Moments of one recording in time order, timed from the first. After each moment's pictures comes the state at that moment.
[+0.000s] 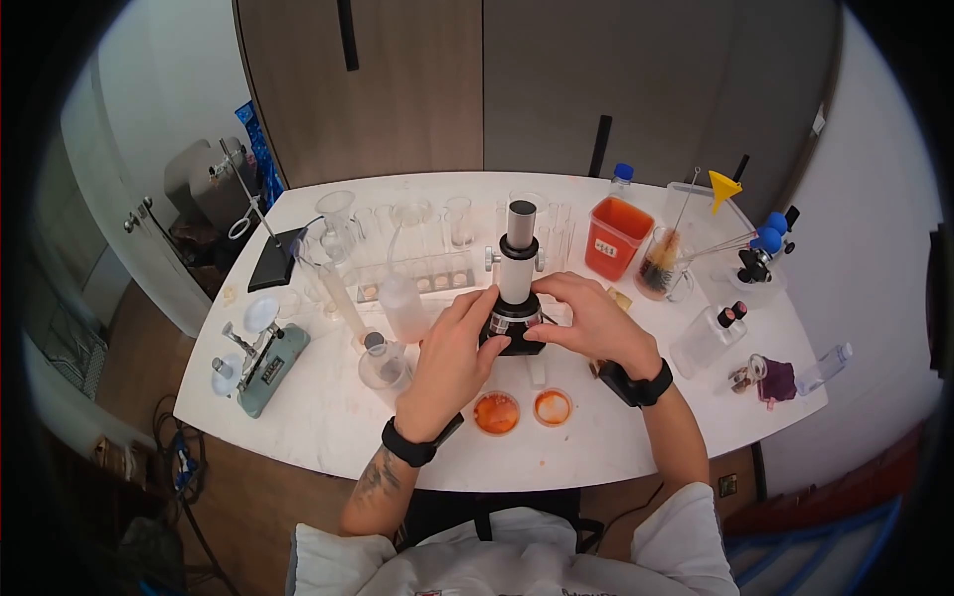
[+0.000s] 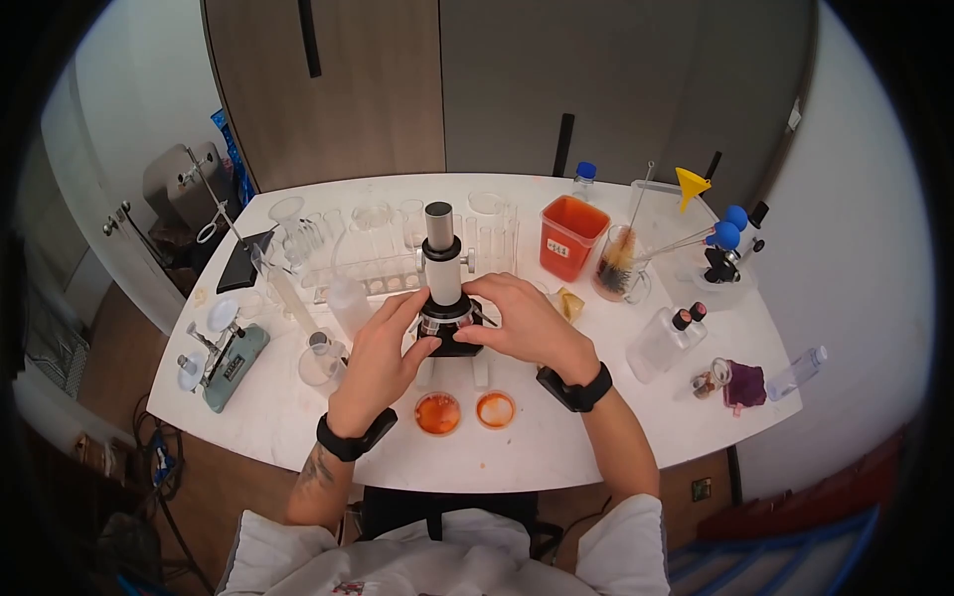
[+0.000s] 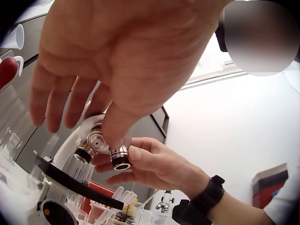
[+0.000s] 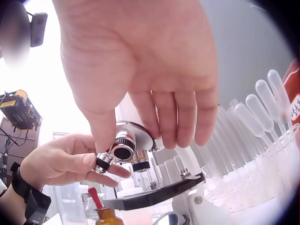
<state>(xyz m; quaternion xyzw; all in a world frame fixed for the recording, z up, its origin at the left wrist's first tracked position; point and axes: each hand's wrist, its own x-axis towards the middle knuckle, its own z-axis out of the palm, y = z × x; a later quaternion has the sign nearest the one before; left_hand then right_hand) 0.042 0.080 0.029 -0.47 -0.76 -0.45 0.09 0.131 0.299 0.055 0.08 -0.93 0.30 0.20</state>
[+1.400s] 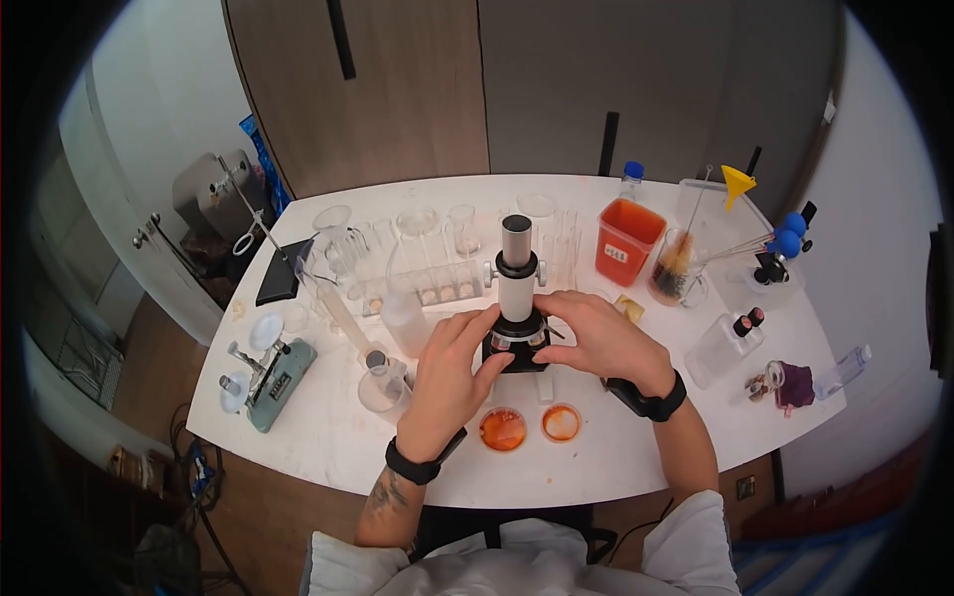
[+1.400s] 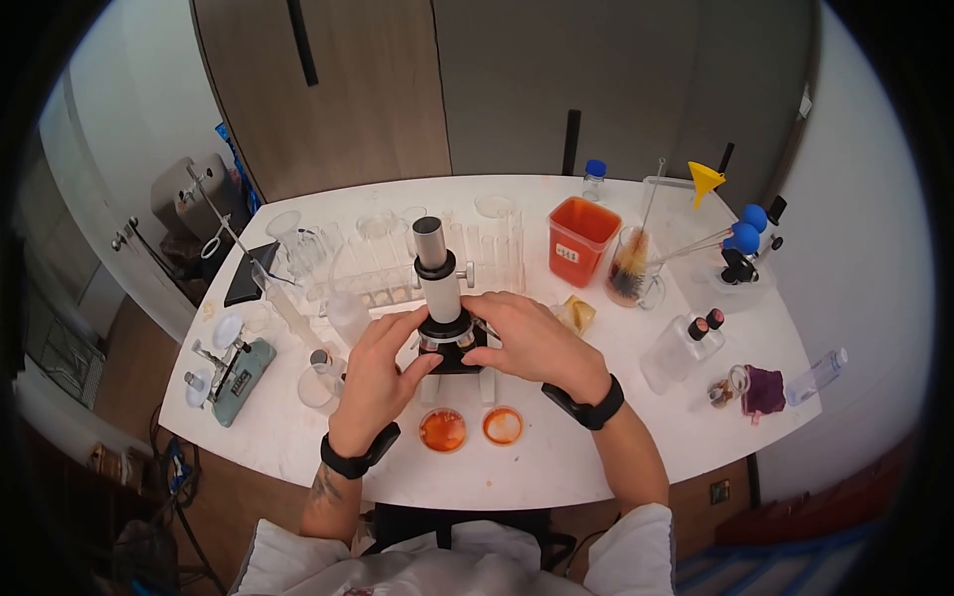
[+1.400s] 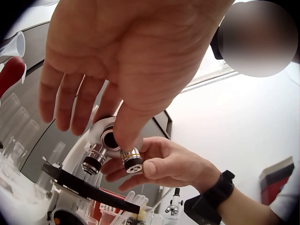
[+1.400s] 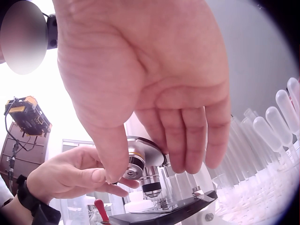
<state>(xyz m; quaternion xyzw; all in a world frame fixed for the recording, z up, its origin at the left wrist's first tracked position) 0.040 0.084 0.029 -0.46 -0.77 -0.44 0.11 0.131 0.304 0.063 0.10 -0.95 0.28 0.13</state>
